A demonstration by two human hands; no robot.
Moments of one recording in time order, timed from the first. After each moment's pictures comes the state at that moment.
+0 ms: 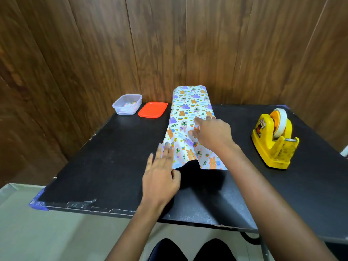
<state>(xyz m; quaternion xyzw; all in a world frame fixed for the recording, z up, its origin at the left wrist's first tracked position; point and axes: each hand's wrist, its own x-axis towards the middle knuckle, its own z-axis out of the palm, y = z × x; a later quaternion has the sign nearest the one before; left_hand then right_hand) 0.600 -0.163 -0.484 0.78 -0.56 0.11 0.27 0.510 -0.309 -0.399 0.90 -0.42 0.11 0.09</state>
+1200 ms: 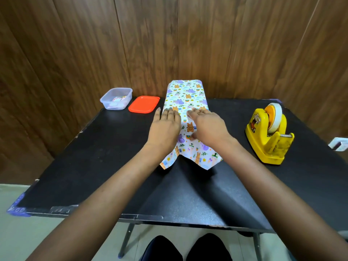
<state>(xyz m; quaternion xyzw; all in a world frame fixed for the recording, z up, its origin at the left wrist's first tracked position) 0.625 -0.256 -0.418 0.77 -0.61 0.20 -0.02 0.509 -0.329 -0.401 0.93 -0.35 0.08 0.07</state>
